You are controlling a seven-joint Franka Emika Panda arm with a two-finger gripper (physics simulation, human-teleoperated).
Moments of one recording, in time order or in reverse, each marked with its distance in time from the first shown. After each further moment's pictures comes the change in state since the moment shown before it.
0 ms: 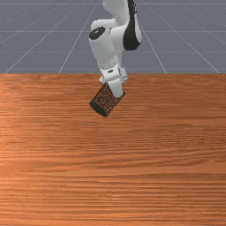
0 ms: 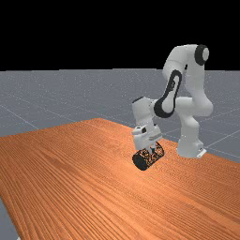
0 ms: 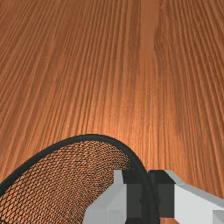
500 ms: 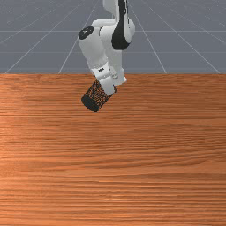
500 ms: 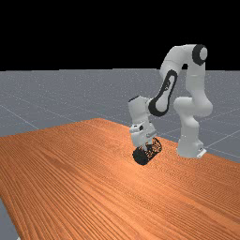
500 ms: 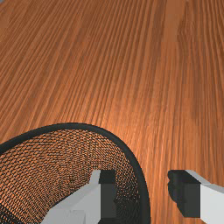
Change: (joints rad) arm -0.063 -0.027 -0.058 -0.028 -0.083 -0.047 -0.171
